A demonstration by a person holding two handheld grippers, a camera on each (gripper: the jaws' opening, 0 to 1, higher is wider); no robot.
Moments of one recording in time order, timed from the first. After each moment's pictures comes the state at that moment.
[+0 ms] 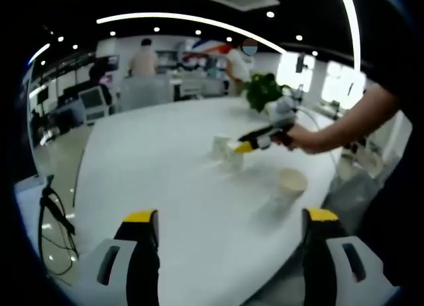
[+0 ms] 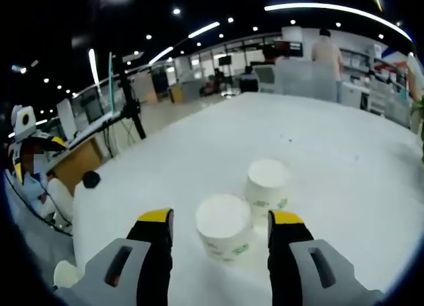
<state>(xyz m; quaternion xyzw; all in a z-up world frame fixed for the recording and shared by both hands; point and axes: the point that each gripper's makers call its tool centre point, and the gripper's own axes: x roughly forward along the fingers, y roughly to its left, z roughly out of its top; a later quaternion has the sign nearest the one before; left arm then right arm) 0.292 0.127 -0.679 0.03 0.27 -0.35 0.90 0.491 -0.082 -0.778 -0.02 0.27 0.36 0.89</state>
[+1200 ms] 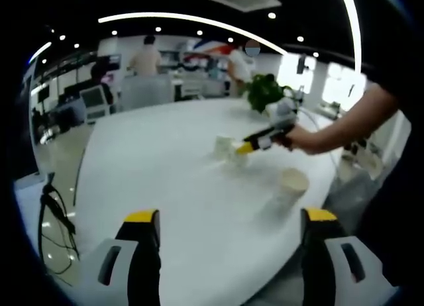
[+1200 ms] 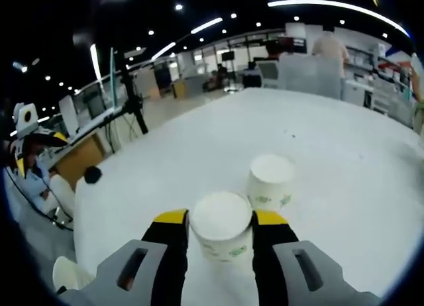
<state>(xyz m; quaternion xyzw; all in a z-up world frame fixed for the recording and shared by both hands) 0.292 0.136 -0.680 0.02 0.26 -0.35 0.90 0.486 -0.083 -0.784 -0.02 0.29 0.36 0.89</state>
